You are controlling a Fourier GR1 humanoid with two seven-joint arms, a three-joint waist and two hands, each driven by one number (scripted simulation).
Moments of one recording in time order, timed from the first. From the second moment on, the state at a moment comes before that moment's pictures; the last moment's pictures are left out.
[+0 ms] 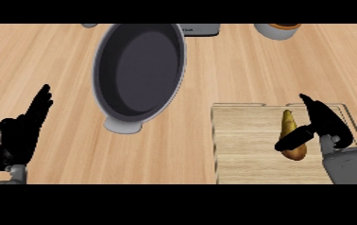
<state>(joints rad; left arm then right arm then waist) 0.02 0.41 0.03 -1.51 0.02 0.12 0.12 -0.20 -0.51 0.22 -1.52 0.35 0.13 1.03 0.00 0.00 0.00</state>
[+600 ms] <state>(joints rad) 0.03 0.34 0.07 -1.52 -0.04 0.08 0.12 -0.19 -0.43 0.14 -1.44 0.45 0.18 0.97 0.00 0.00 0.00</state>
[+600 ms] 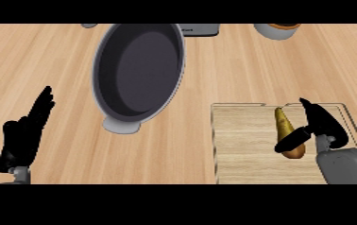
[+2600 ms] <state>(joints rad) -0.09 0.26 0.05 -1.48 -0.13 0.01 0.15 -0.93 -0.01 1.04 -1.47 1.11 -0.04 1.09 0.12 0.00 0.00</state>
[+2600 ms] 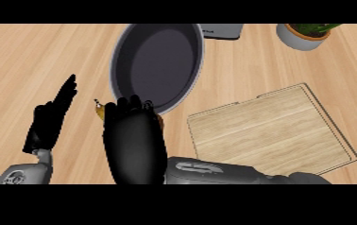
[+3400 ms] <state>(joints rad) -0.08 0.28 0.08 -1.48 -0.13 0.01 0.13 -1.19 -0.01 0.93 -1.31 1.03 -0.30 1.08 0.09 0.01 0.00</state>
